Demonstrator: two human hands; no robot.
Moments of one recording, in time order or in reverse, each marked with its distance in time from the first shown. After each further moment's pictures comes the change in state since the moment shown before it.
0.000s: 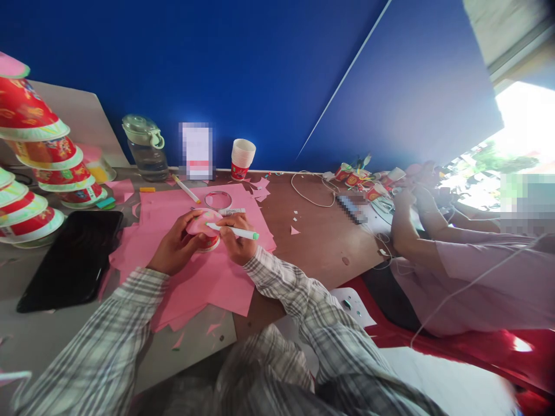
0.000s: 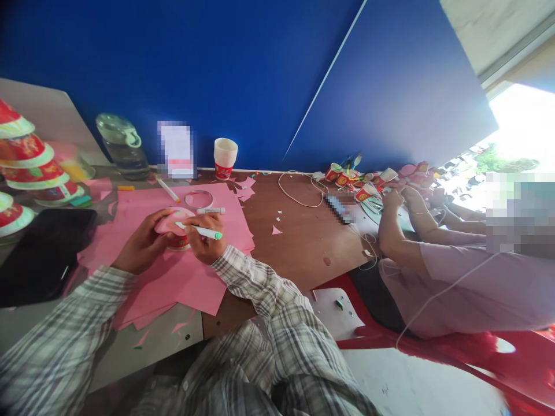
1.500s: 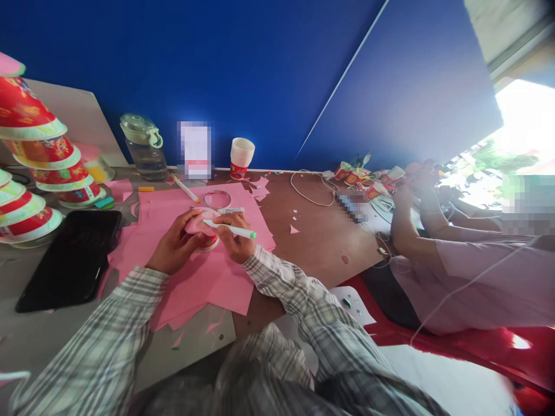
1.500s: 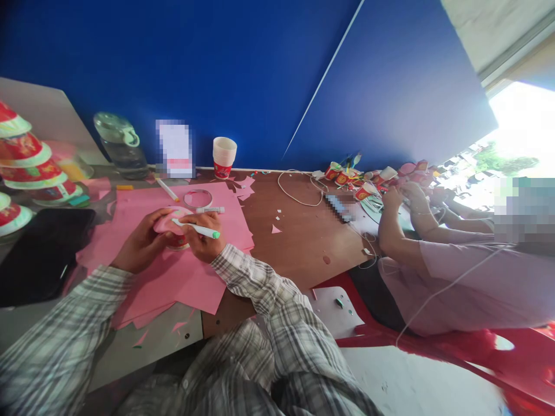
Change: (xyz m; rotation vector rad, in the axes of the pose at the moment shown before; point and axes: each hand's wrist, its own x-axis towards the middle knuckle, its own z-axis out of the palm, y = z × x) left_hand 0.000 0.003 0.000 -0.054 -0.005 -0.023; right_hand 0.001 -0.001 0.001 0.010 -0.031 0.021
